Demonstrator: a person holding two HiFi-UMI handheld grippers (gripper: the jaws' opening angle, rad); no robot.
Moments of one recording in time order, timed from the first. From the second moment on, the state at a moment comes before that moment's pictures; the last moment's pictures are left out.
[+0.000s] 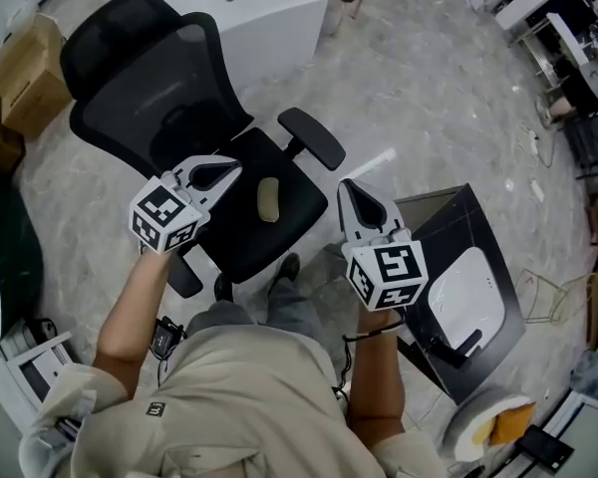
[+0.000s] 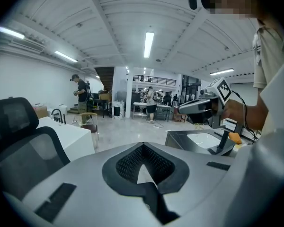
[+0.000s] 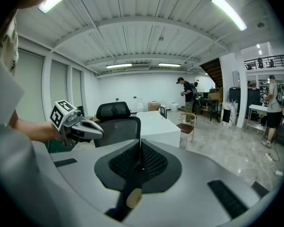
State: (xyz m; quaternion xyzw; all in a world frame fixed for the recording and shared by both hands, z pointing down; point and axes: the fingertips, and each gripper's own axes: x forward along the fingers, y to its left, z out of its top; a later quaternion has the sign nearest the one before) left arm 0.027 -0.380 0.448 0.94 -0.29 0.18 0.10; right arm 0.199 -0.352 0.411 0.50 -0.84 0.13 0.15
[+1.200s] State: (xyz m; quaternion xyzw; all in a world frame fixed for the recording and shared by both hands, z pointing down) left arm 0.059 -0.426 0.774 0.86 -0.27 0.31 0.31; right arm 0.248 -0.393 0.574 0.49 -0.82 0.23 0.20
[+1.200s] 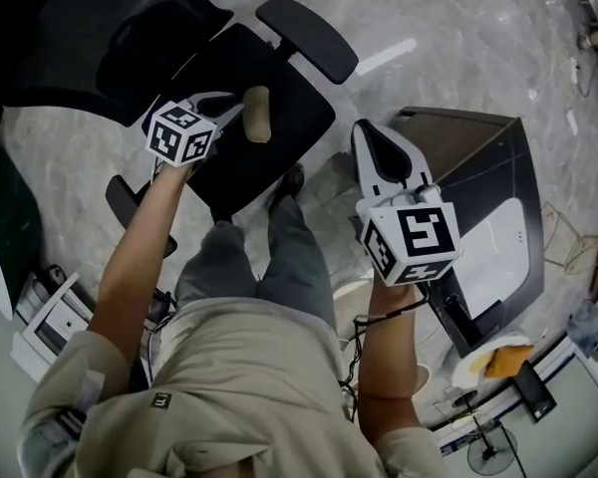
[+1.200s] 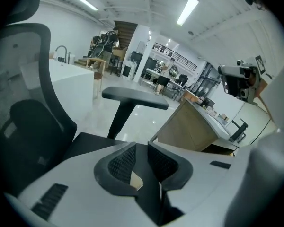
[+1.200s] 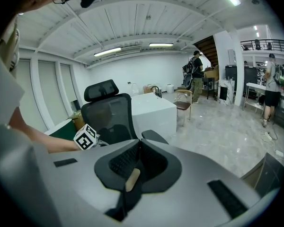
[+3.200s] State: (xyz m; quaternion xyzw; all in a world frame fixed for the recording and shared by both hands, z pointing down) left arm 0.066 -0.416 1.038 0.70 -0.36 0.32 0.53; right arm 0.256 -0.388 0.714 0.47 -0.79 0.31 0.25
